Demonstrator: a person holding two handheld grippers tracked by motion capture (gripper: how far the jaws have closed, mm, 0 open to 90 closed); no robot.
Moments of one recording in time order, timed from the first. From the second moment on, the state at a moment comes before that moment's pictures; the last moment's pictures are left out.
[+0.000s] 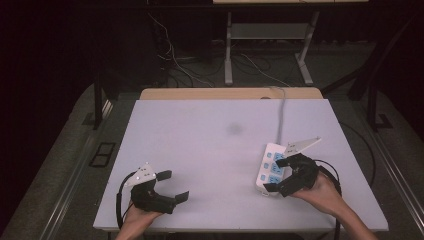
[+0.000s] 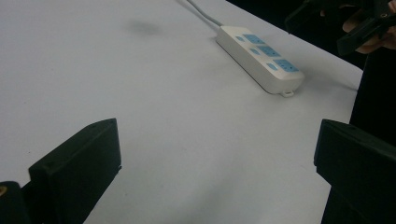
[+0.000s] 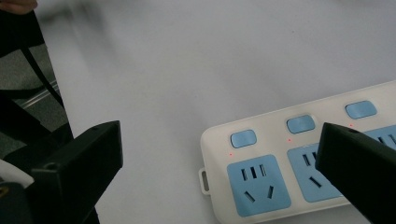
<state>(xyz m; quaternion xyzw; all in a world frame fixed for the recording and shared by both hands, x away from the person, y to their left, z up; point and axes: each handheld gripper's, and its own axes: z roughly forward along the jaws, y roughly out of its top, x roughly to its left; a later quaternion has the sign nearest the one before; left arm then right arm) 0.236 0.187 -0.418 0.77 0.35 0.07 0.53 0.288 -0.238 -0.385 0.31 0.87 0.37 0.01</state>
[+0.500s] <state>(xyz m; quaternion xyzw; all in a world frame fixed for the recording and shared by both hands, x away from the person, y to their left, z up) 0.237 0.187 -0.419 0.77 0.35 0.07 0.53 0.307 -0.230 -0.388 0.29 0.89 0.36 0.00</state>
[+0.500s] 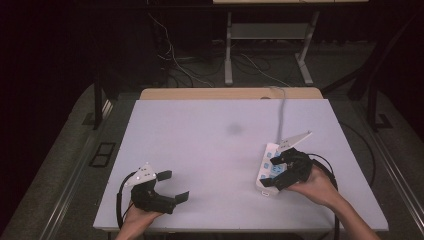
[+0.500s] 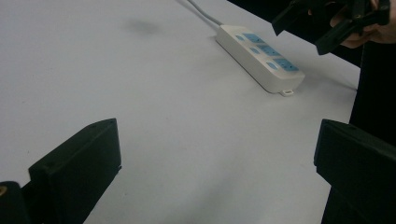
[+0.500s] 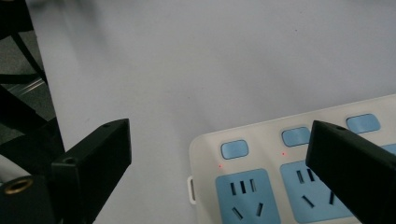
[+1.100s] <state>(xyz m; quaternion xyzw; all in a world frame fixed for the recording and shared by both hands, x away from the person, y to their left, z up) 0.239 0.185 -0.423 0.77 0.35 0.07 0.54 0.320 -0.229 -0.397 0.29 0.89 0.35 -0.01</state>
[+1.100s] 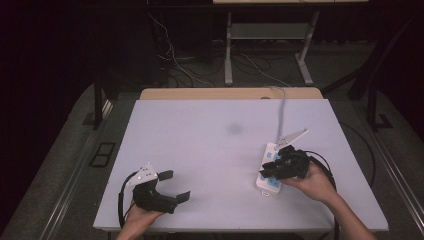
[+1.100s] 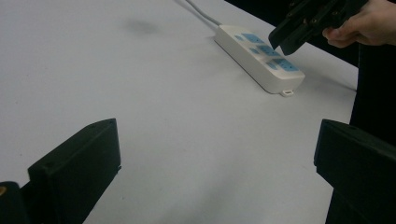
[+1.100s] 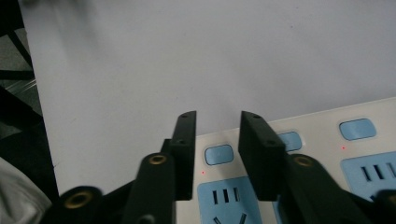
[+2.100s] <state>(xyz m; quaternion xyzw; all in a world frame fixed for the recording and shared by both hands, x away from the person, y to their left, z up) 0.244 0.179 -0.427 0.77 0.34 0.07 0.53 0.323 -0.222 -0.413 0.29 0.90 0.32 -0.02</state>
